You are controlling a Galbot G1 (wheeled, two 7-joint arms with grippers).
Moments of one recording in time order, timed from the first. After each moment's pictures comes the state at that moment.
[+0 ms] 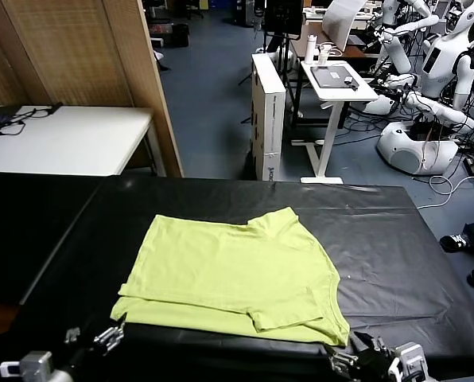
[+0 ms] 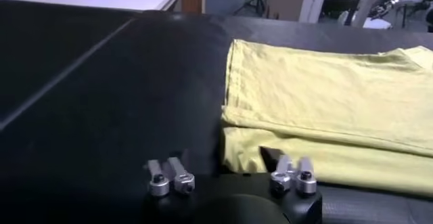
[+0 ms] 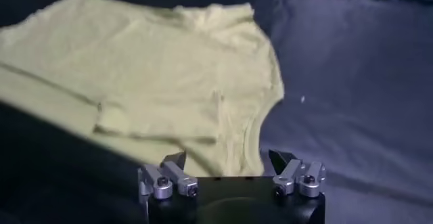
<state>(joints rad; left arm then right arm) 1.91 -1.11 -0.85 -2.26 -0.69 0.41 -0.11 -1.75 0.83 0.73 2.41 0.80 -0.70 0.17</state>
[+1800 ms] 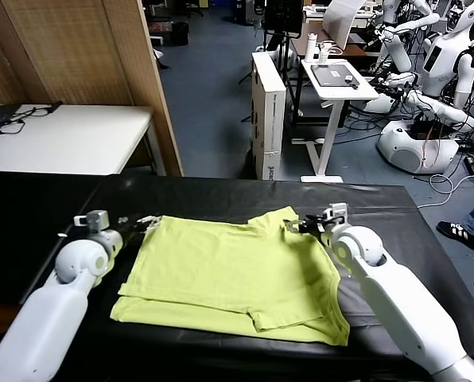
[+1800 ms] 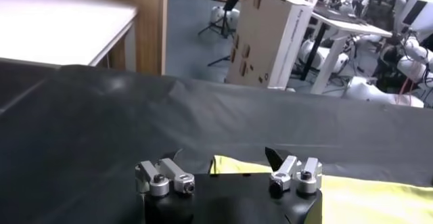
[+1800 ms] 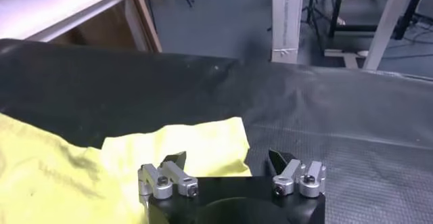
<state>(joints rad) 0.83 -0.97 -0.33 -1.51 -0.80 0.58 -0.03 -0.63 1.02 0.01 1.49 0.85 -0.66 0.12</state>
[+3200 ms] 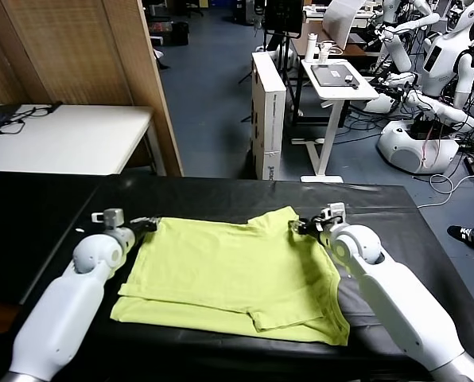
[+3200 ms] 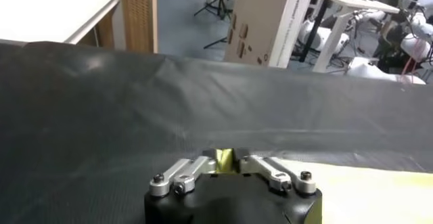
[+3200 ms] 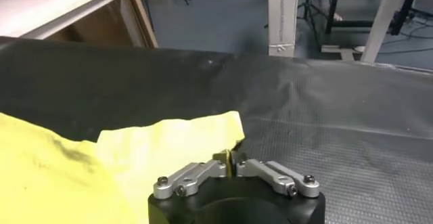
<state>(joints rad) 0.77 -1.01 -0.27 -1.42 -0.73 0.55 0.02 -0.65 1.01 0.03 1.50 0.86 -0.63 0.12</state>
